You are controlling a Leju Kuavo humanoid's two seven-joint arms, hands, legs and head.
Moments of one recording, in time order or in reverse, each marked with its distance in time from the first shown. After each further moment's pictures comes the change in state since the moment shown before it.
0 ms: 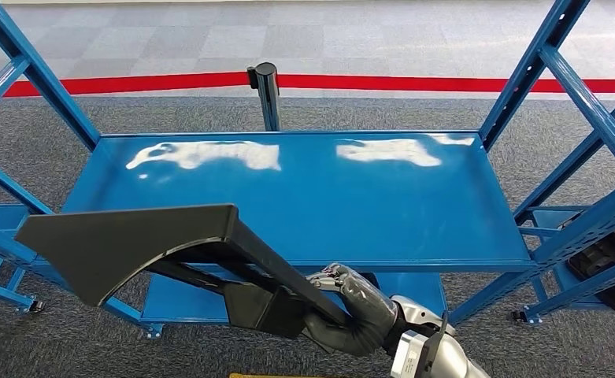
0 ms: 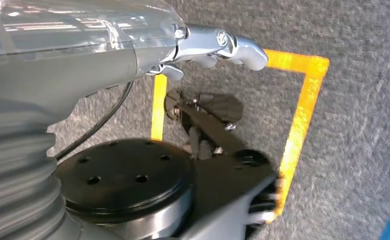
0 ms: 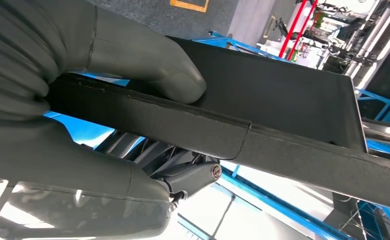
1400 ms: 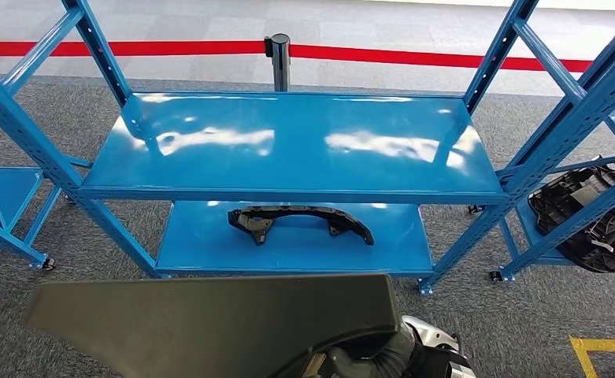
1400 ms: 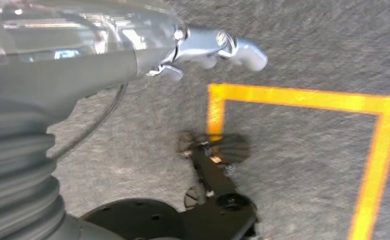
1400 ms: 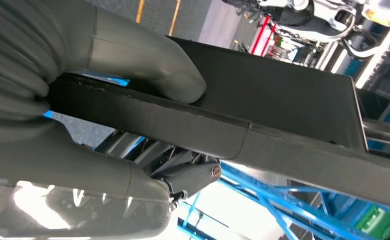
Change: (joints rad) left arm -0.007 0.064 -0.045 -0.001 -0.062 0.002 0.009; right arm 0.099 -0.030 -0.038 -0.048 -0.048 0.074 -0.164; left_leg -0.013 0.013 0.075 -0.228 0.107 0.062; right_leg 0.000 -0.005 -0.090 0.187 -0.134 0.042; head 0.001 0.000
